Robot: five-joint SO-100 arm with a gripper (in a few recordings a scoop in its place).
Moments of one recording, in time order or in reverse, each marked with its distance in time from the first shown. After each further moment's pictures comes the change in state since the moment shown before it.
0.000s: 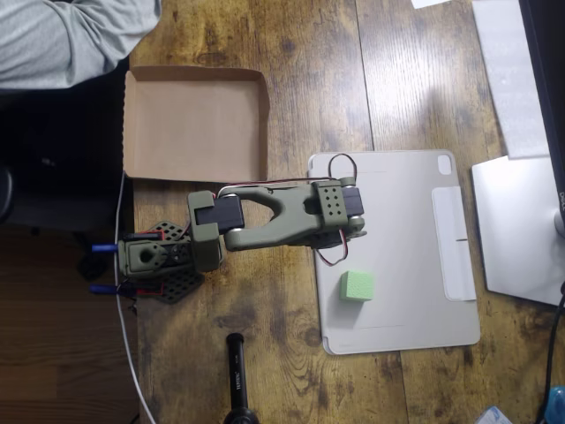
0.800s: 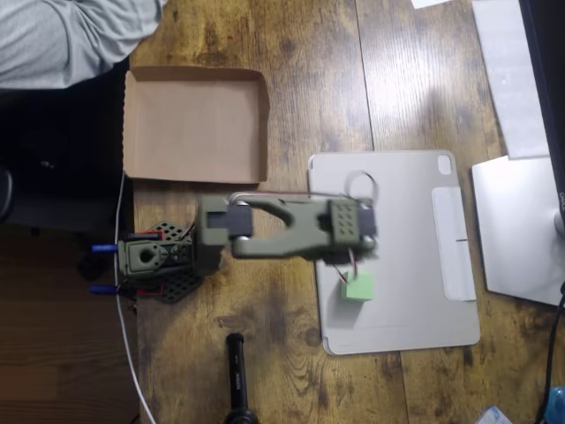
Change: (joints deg) arm 13.4 -13.4 -20.0 -2.1 -5.5
